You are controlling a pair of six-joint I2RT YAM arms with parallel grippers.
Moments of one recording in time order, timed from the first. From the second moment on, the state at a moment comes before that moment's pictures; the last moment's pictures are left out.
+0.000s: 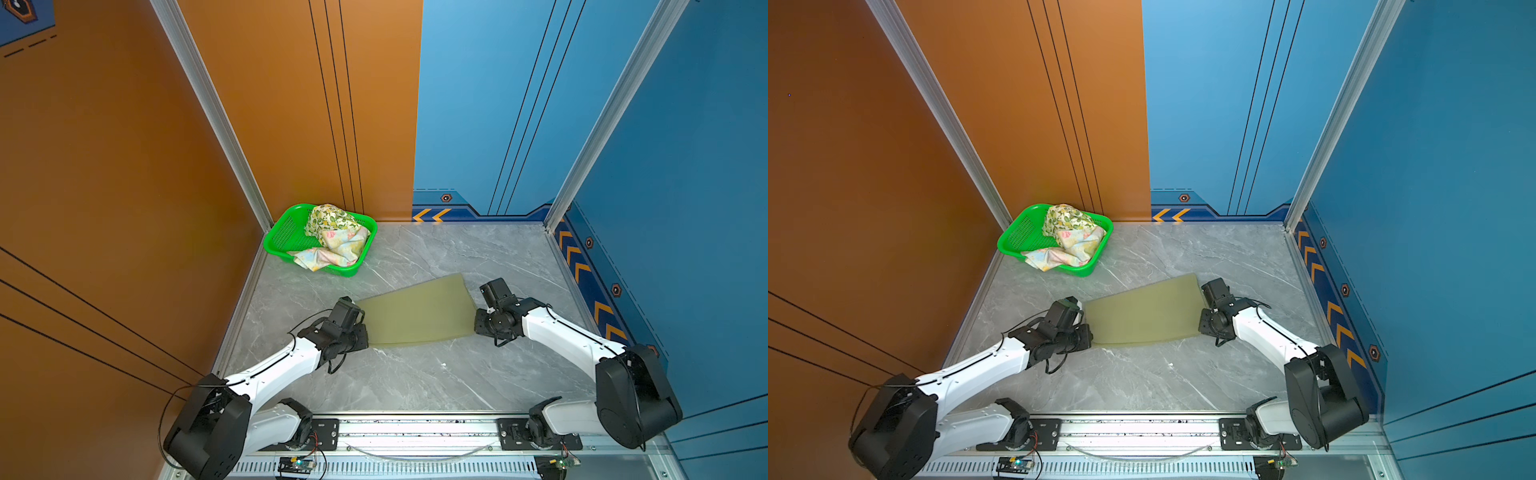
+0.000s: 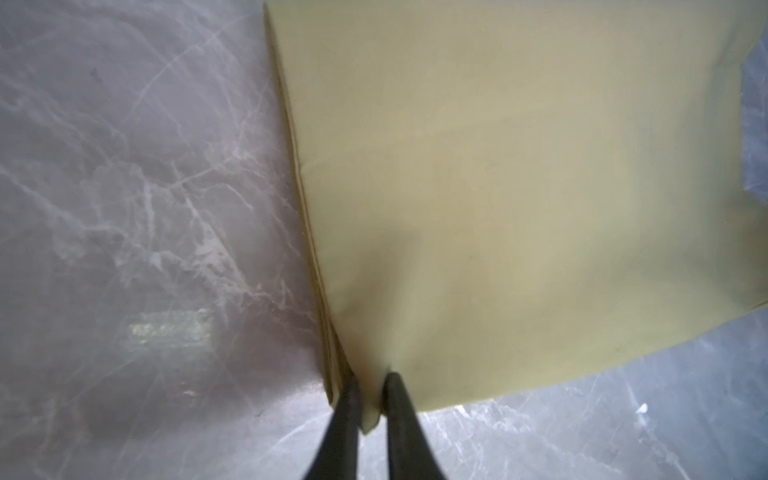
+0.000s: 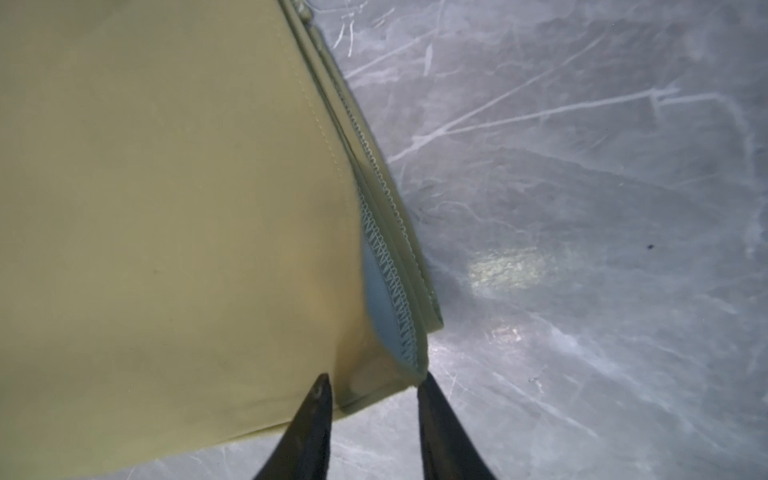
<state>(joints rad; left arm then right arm) -0.51 1.18 0.54 -0.35 0.03 -0.67 0.38 1.38 0.78 -0.62 0.05 0.60</state>
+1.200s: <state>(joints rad) -0.46 1.49 0.71 -0.29 0.03 -0.65 0.28 1.54 0.99 -0.56 0.01 0.44</state>
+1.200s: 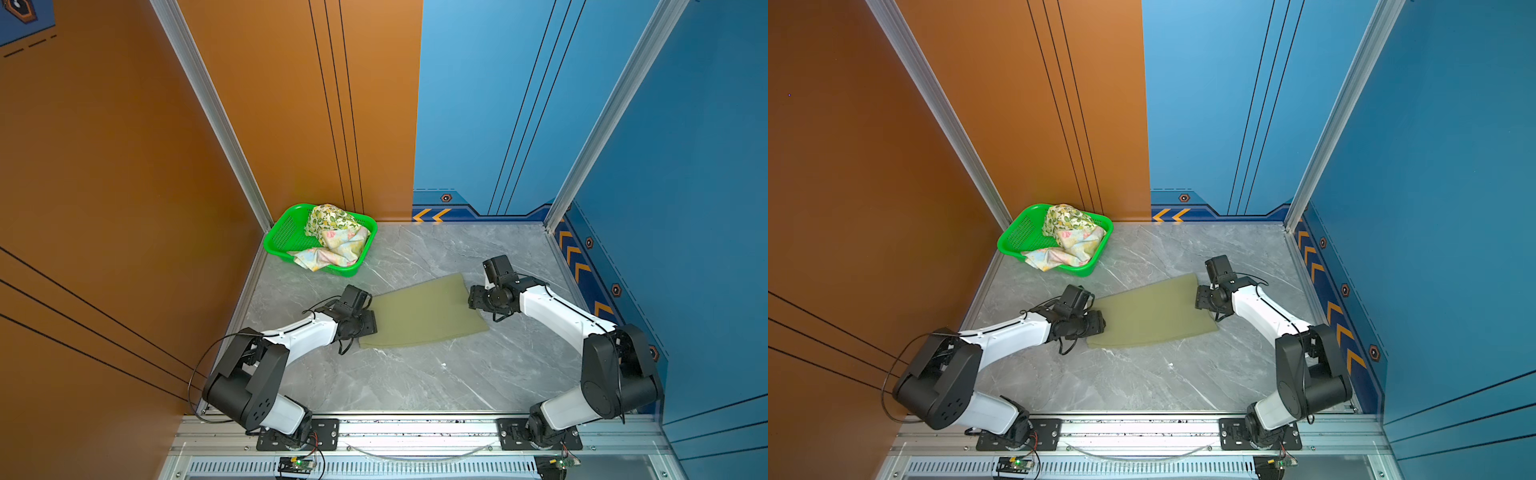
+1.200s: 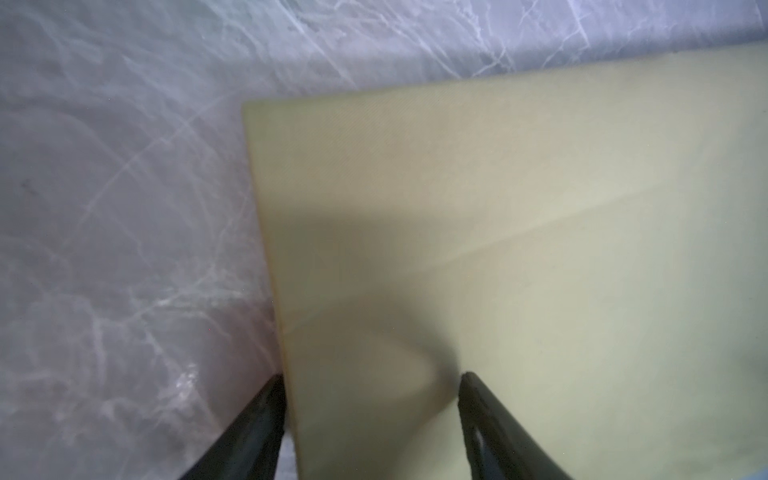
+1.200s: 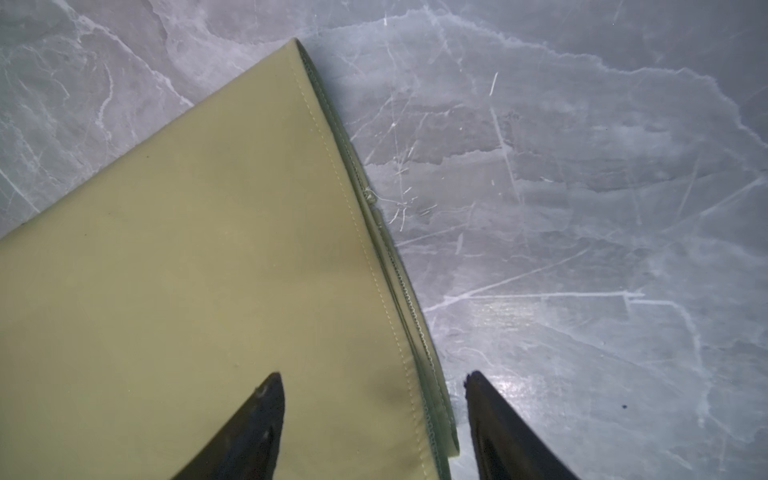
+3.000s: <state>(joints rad) -0.77 1.63 1.37 -0.96 -0.43 -0.35 0.33 1.66 0.77 -0.09 -0.19 0.58</state>
